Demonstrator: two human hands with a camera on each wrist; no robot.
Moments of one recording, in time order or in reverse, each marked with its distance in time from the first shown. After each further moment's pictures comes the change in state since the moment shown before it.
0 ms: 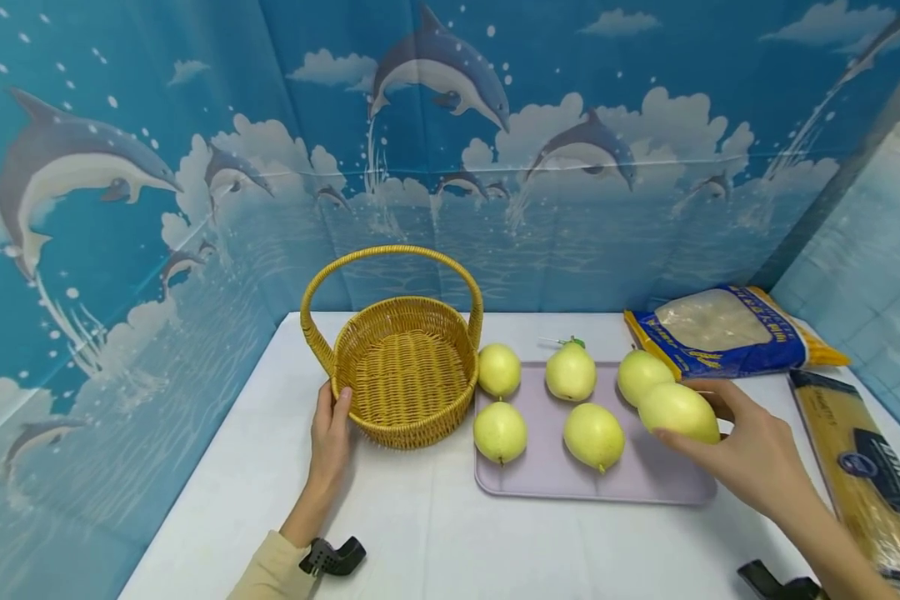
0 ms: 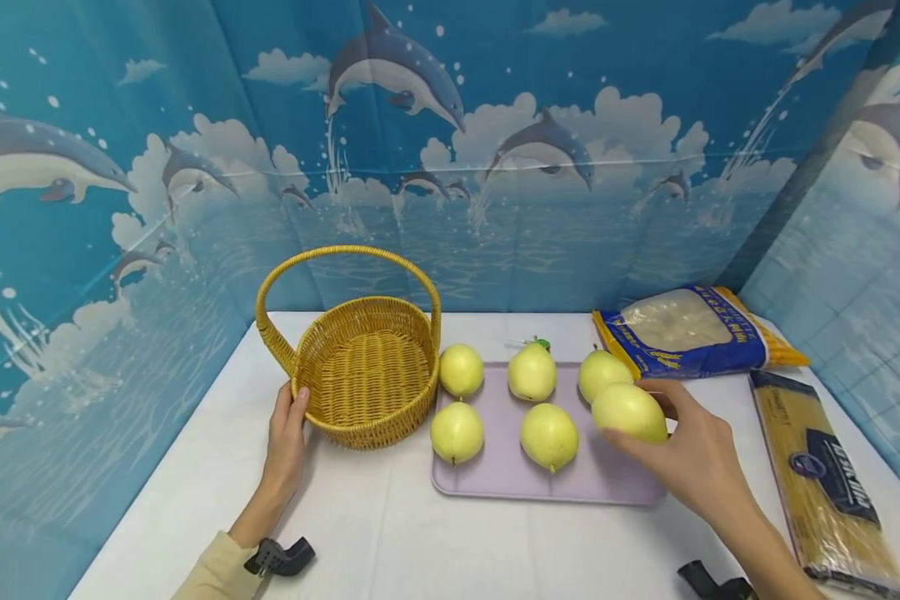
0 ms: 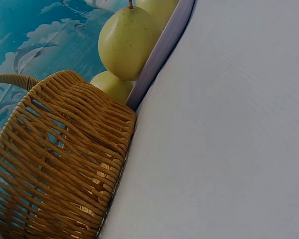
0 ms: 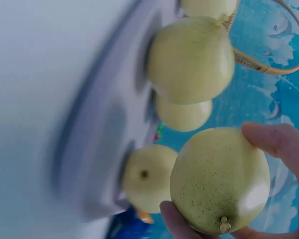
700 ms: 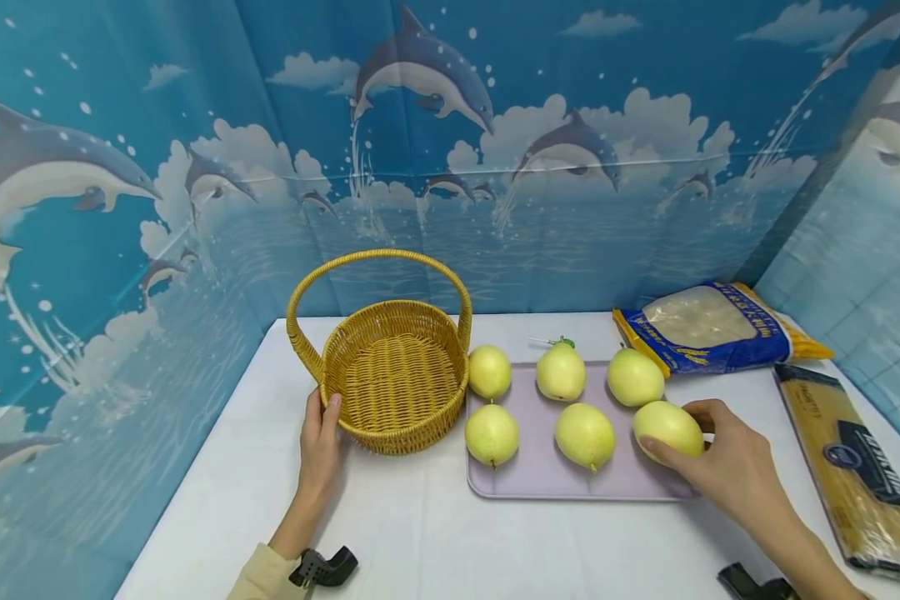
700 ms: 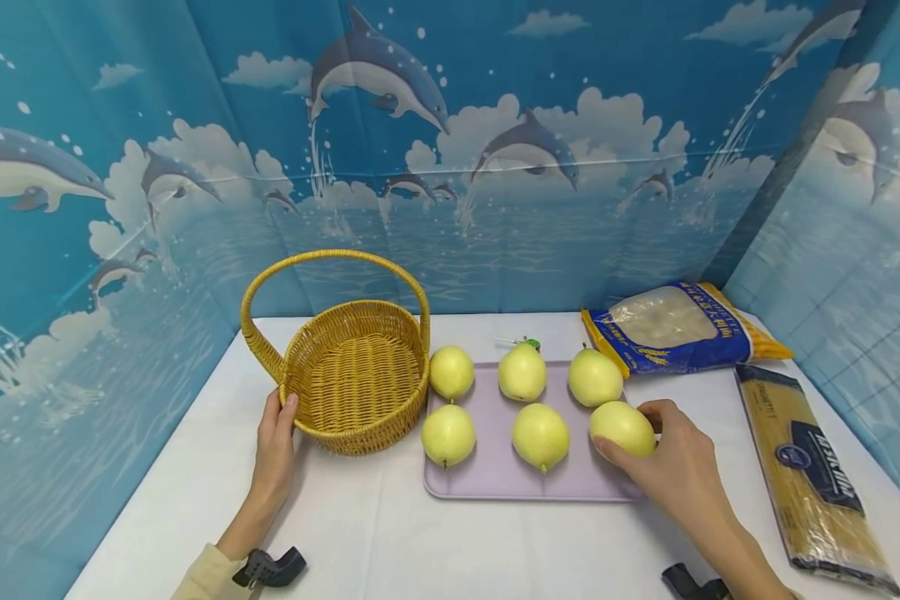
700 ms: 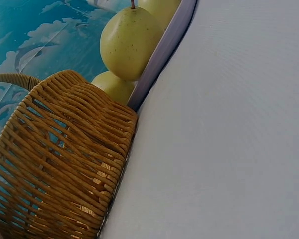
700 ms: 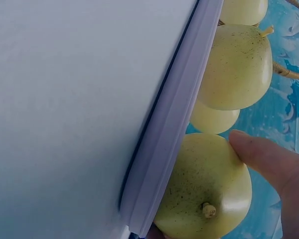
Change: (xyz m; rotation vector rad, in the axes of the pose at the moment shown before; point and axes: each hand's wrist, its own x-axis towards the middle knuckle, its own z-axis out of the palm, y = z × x) left_hand -0.001 0.005 -0.001 0.022 -0.011 -0.012; right_hand -0.009 0.021 0.028 -0.072 0.069 0.045
